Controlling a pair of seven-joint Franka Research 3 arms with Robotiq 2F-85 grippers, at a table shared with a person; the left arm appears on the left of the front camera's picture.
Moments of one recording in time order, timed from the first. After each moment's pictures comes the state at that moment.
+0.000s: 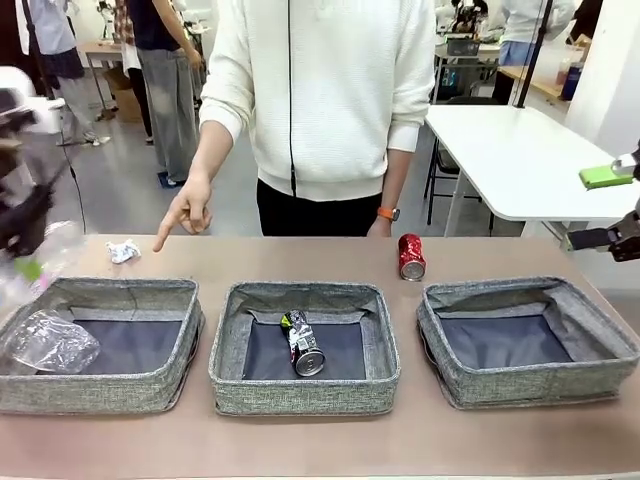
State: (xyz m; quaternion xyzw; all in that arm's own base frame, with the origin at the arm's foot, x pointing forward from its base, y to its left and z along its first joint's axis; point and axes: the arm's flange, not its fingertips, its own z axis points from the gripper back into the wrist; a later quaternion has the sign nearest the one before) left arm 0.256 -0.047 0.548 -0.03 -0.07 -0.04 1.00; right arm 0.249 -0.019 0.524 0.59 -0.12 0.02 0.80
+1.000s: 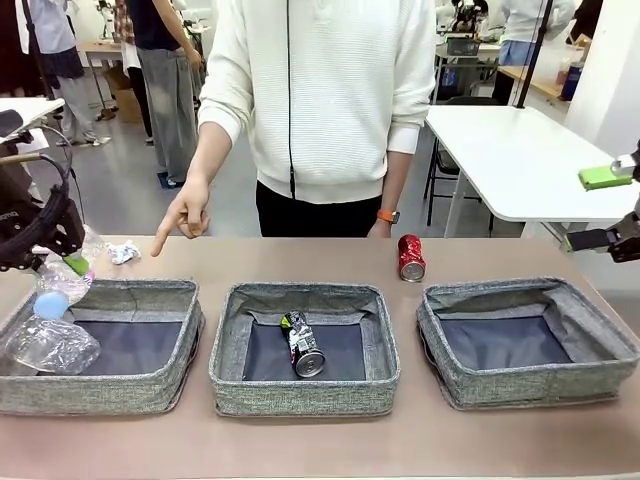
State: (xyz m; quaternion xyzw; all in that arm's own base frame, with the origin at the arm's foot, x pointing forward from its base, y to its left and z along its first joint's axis) left arm 0.297 -0.045 0.517 -0.12 -0.11 0.08 0.98; right arm 0.249 -0.019 0.524 0.59 -0.12 0.02 0.80
